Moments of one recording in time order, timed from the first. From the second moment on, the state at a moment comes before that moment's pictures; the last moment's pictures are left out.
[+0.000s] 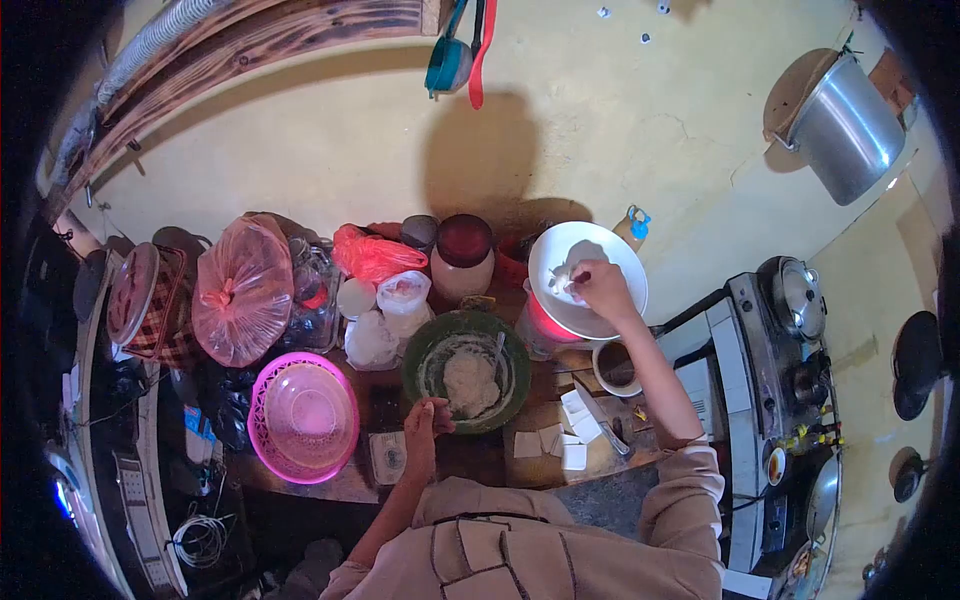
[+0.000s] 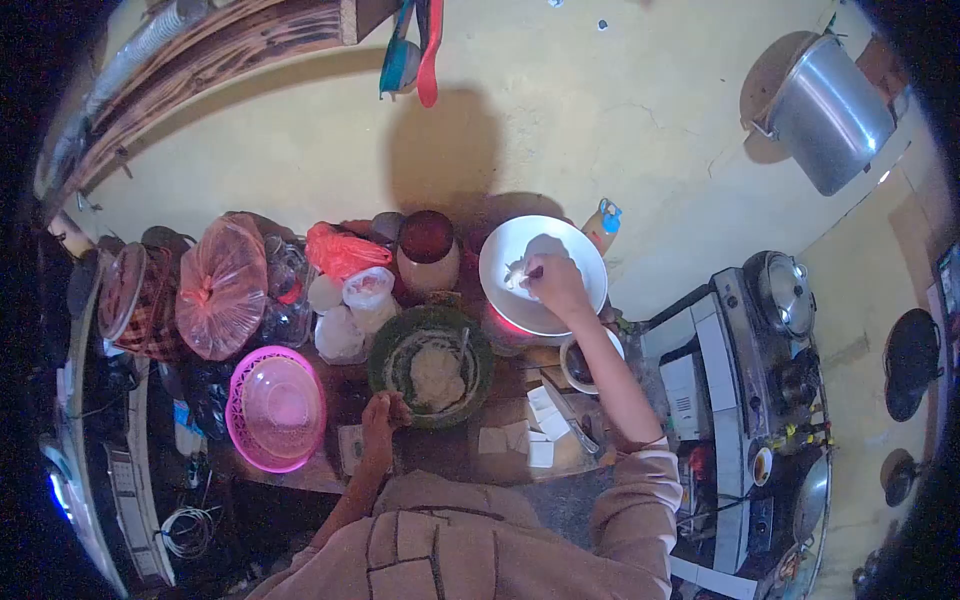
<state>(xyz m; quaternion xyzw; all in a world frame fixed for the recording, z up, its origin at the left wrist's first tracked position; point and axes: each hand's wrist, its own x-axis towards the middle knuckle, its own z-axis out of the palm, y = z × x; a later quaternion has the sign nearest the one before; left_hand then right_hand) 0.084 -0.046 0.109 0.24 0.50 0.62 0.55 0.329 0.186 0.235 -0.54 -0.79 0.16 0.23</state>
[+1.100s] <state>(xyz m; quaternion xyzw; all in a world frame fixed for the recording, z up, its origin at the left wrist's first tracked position) 0.068 -0.079 0.085 0.25 0.59 0.57 0.51 0.330 -0.033 0.056 -0.54 -0.82 0.19 0.01</state>
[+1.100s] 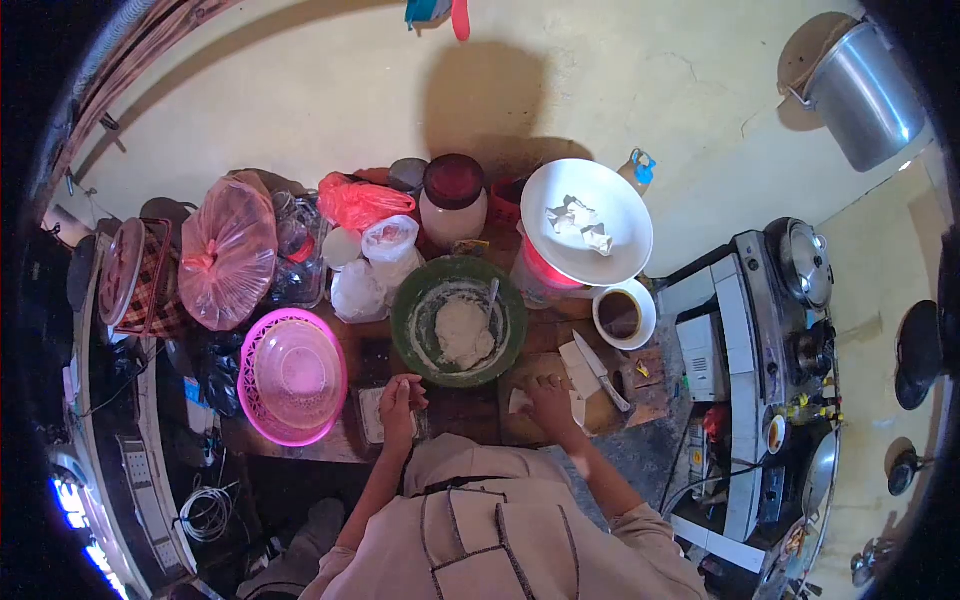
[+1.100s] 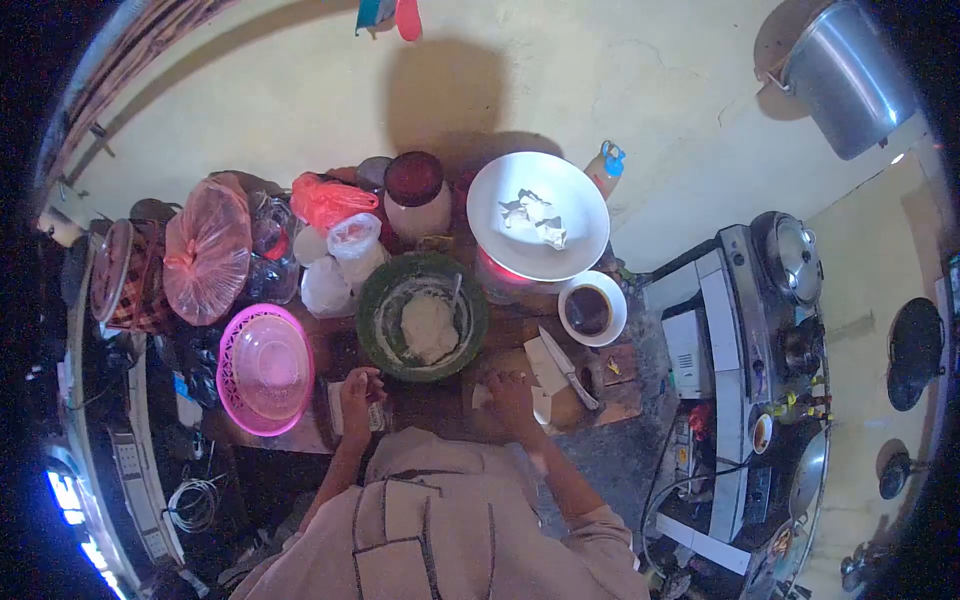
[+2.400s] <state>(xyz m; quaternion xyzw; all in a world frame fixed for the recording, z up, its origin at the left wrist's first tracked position) 0.009 -0.035 0.062 0.36 0.57 0.41 0.61 0.225 0.144 0.050 -0.21 -0.95 -0.22 -0.03</state>
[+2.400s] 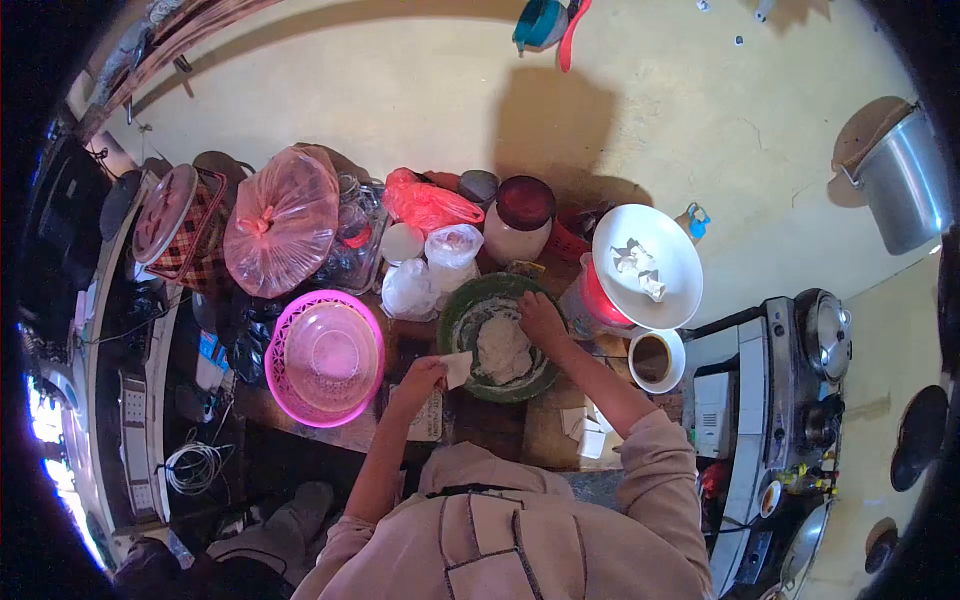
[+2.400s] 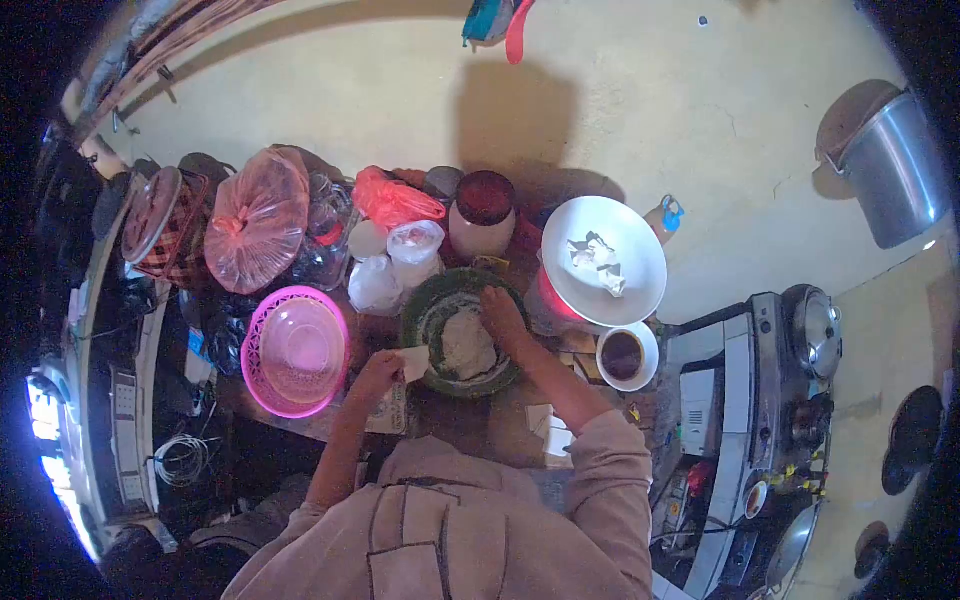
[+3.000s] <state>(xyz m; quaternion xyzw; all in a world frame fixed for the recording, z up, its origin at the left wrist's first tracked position) 0.028 -0.011 0.025 0.27 0.67 0.52 0.46 0.256 0.063 0.121 -0.31 -0.95 -0.01 0.03</state>
